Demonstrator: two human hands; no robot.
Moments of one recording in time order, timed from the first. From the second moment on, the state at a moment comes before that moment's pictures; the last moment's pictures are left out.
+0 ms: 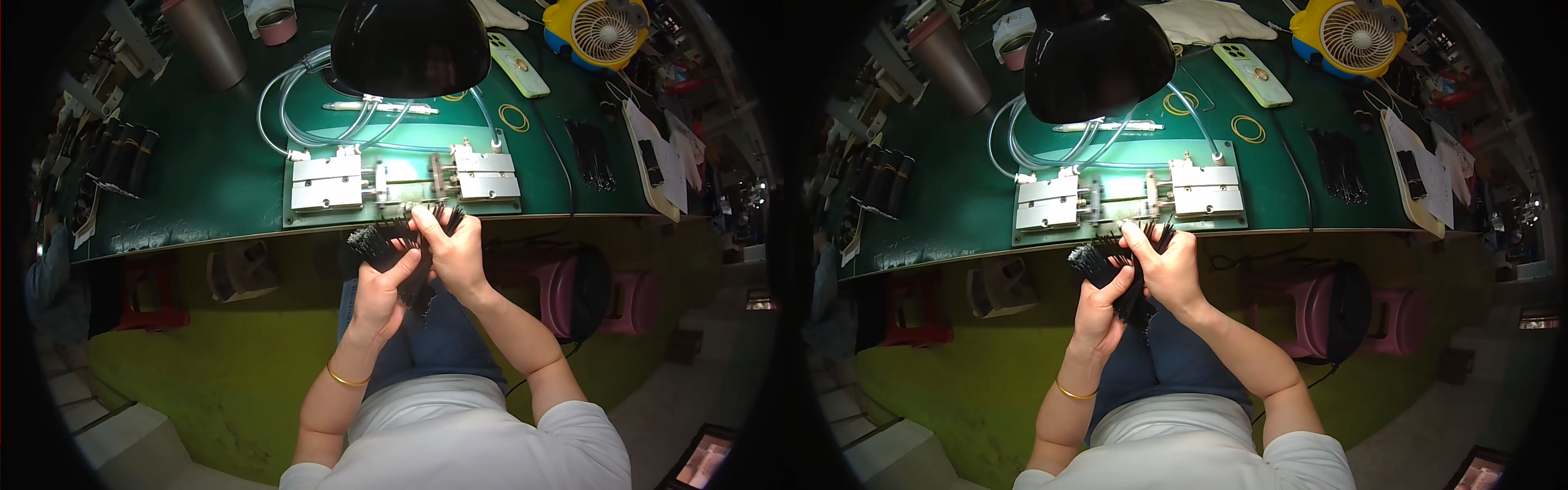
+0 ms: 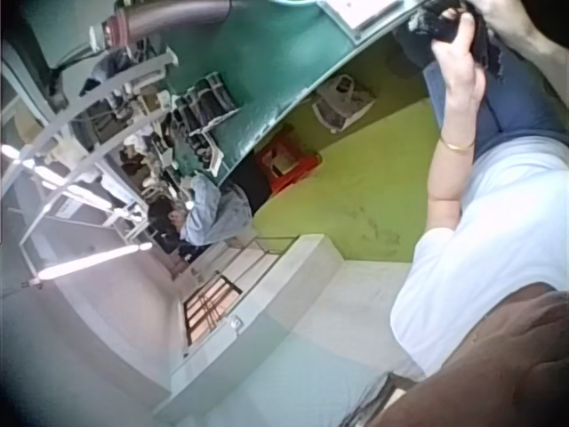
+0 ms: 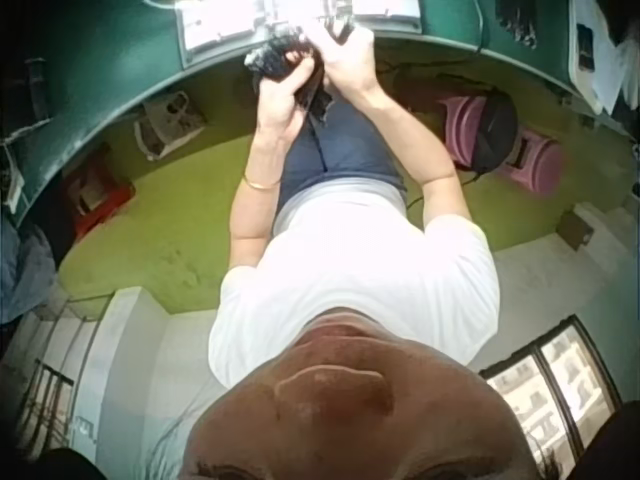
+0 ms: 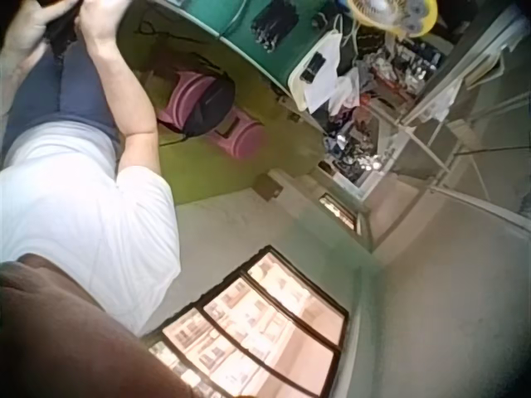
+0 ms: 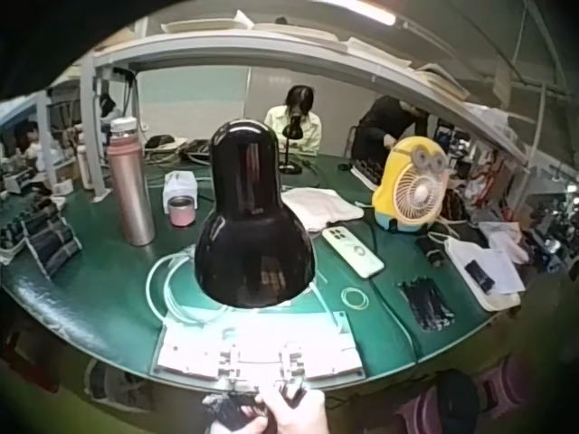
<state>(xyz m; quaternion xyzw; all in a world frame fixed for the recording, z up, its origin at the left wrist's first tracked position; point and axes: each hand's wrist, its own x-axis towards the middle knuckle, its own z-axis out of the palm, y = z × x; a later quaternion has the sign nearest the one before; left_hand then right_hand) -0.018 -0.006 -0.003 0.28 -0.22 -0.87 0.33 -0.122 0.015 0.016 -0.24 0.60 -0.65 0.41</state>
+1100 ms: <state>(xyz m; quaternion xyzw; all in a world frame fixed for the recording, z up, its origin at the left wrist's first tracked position) -0.020 -0.006 0.000 0.27 -0.21 -0.88 0.33 -0.124 0.015 0.019 -0.27 0.60 -0.63 0.42</state>
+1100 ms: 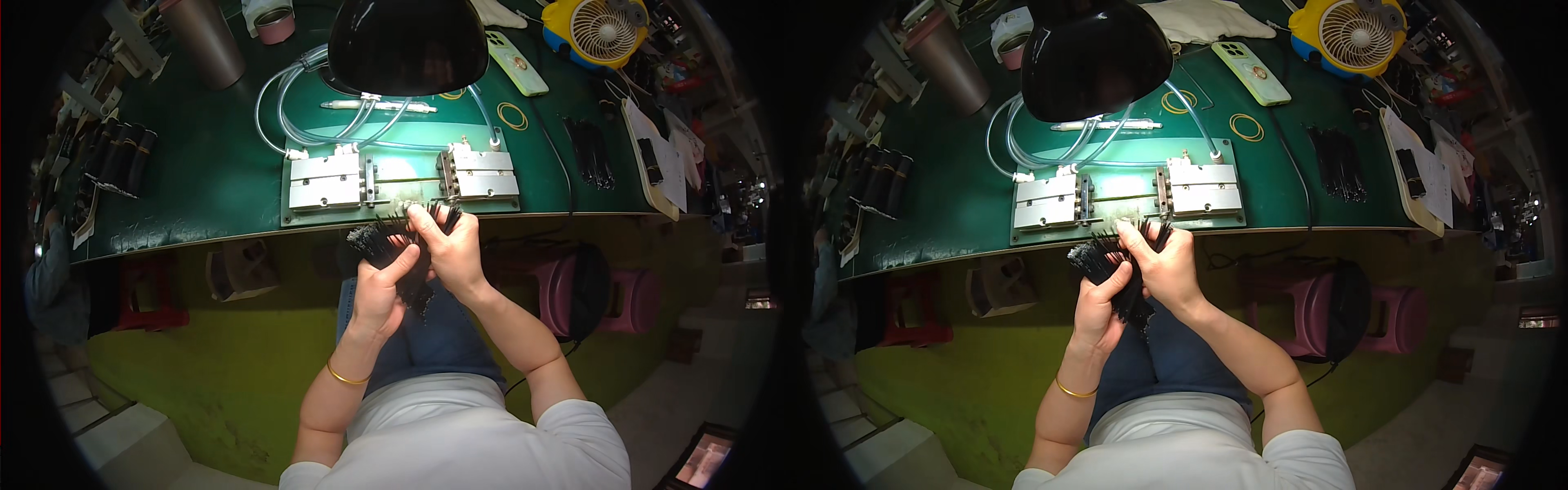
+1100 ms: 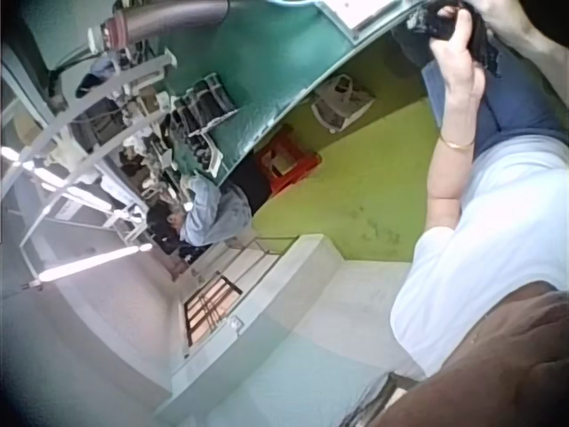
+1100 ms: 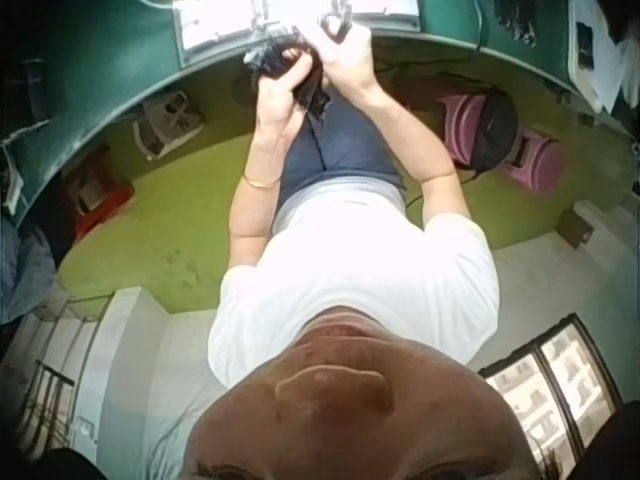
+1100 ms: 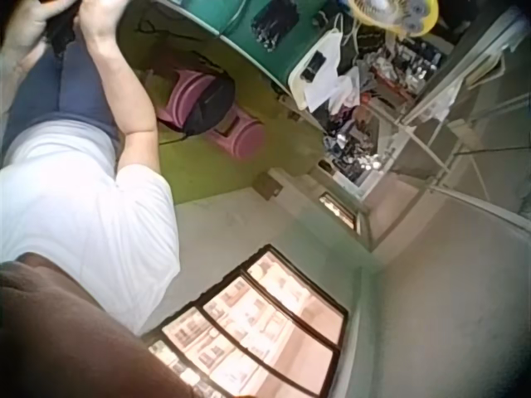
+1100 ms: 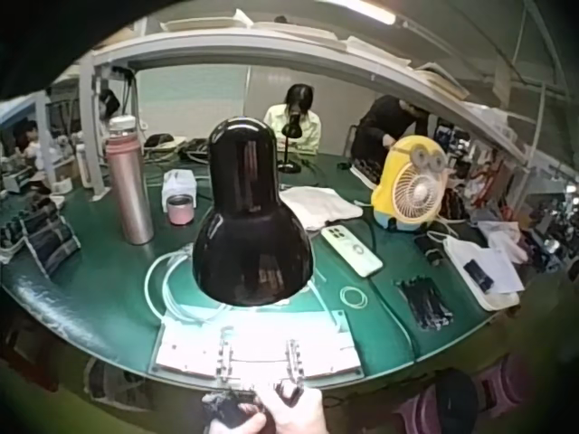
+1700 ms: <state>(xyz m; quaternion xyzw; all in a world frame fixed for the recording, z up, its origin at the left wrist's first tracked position) -0.018 -0.005 -0.008 0.28 -0.23 -0.87 0.33 -0.123 0.014 0.021 -0.27 0.61 -0.62 0.42</state>
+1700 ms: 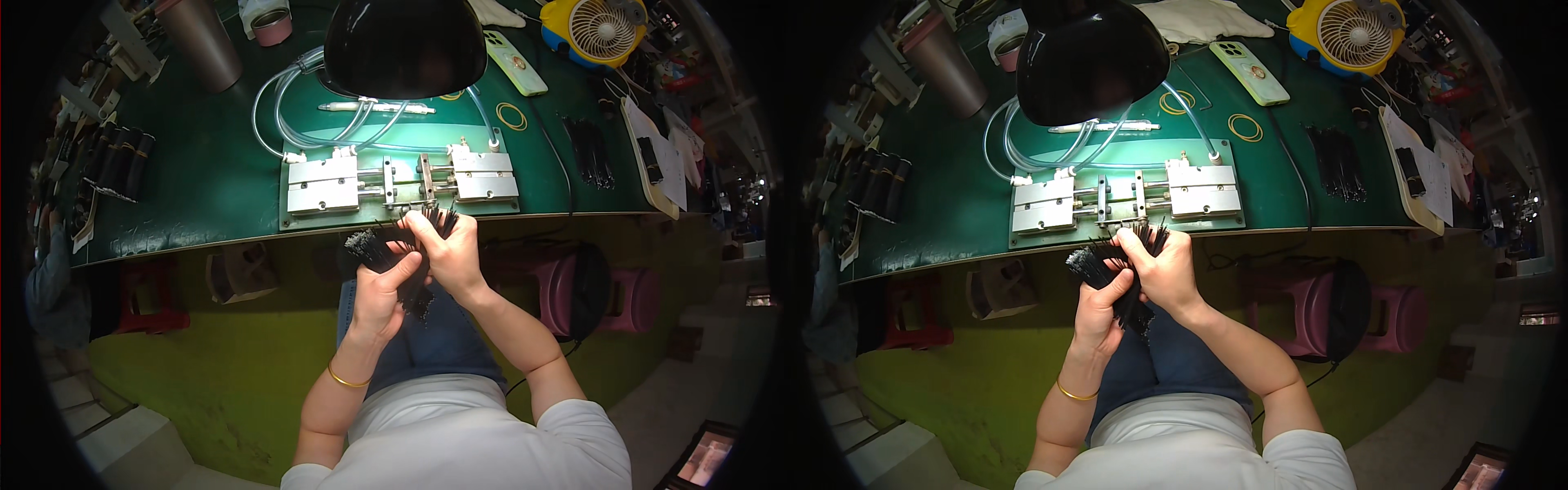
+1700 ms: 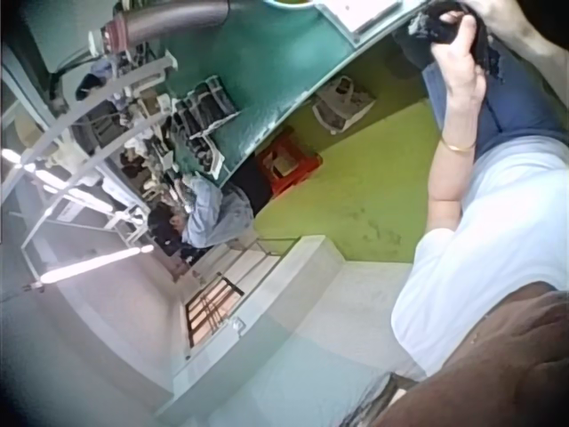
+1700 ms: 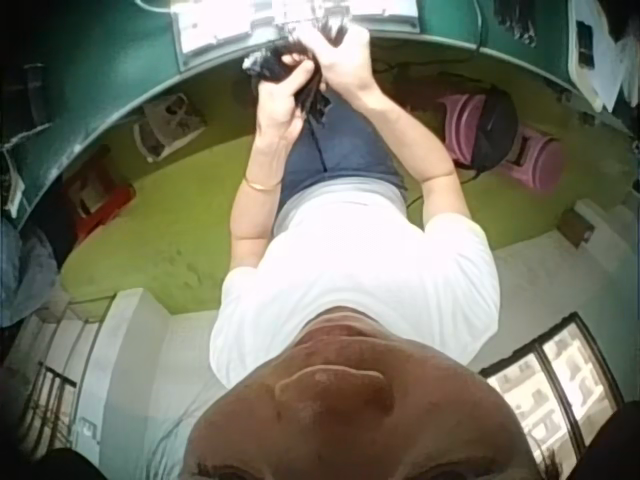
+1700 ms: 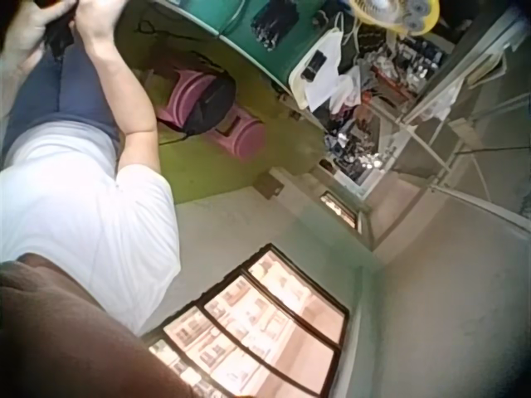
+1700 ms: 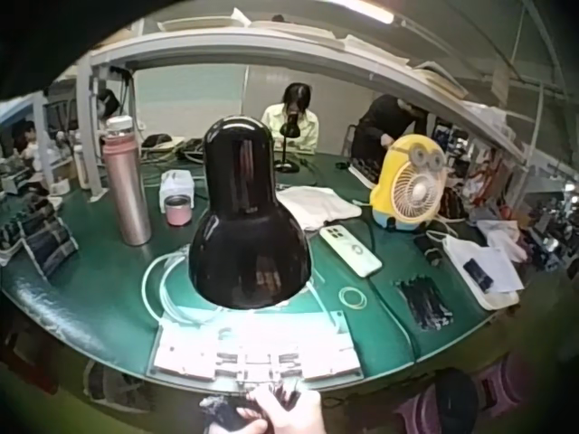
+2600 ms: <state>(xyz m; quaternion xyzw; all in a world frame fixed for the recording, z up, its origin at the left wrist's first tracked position) -0.018 -0.006 -0.011 0.28 -0.23 -0.88 0.32 -0.122 0.015 0.022 -0.27 0.60 -0.62 0.41</state>
